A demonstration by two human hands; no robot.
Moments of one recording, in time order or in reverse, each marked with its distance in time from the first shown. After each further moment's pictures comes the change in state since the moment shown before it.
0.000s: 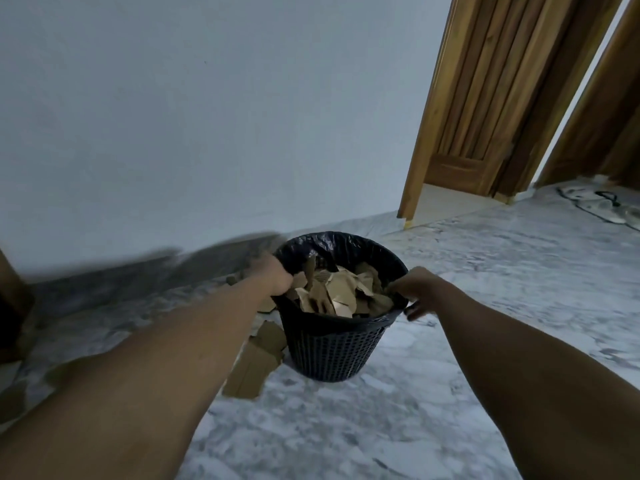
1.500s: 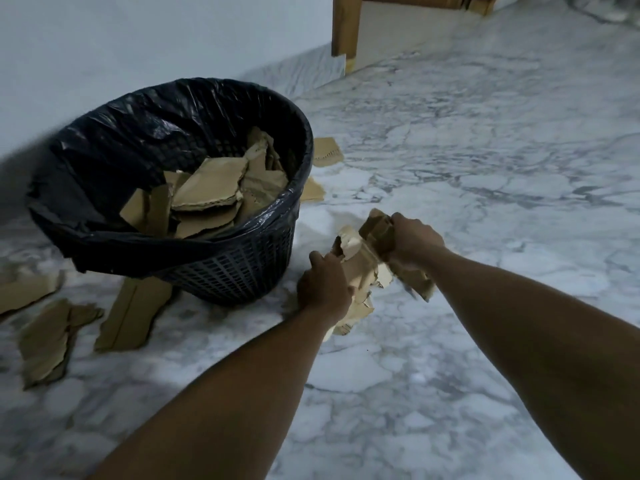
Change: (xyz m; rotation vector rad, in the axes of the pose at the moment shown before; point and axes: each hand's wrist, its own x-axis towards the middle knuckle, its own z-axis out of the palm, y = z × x) left_hand -0.038 0.100 0.347 0.221 -0.175 0.326; right_hand 0.165 0.250 -0.001 -0.564 0.139 -0.129
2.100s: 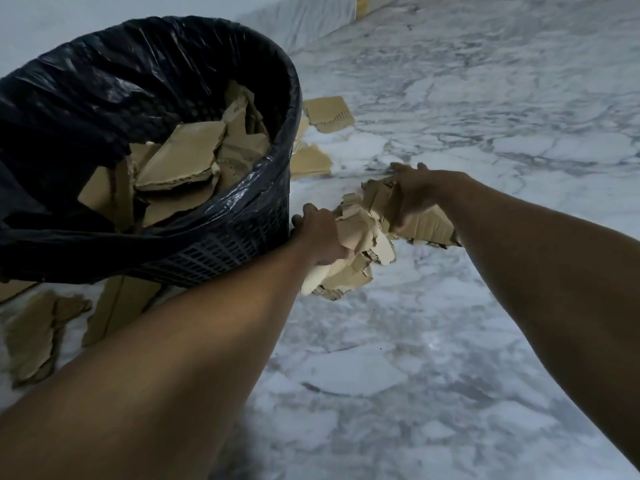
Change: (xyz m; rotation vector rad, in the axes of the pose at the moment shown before) left_hand 0.099 -0.027 -0.002 0.169 -0.239 0.080; right_hand 0.087 -0.016 -0.019 -0.304 -0.356 -0.164
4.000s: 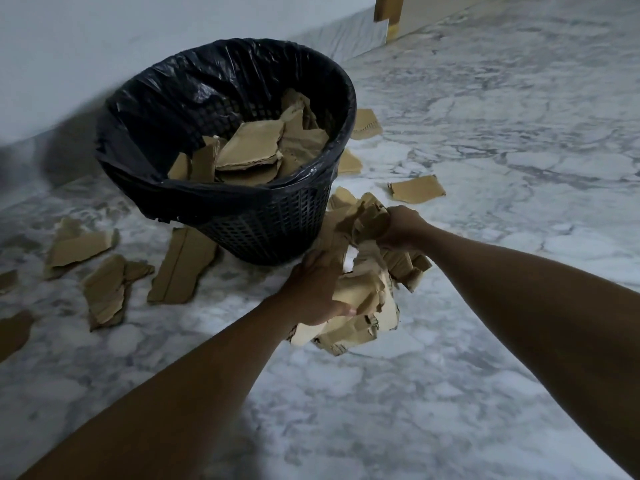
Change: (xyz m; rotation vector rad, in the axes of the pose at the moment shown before) left_hand -0.145 -0.056 0.022 -0.106 -0.052 0.221; right_hand -0.071 -0.088 0.054 0.422 0.213 0.010
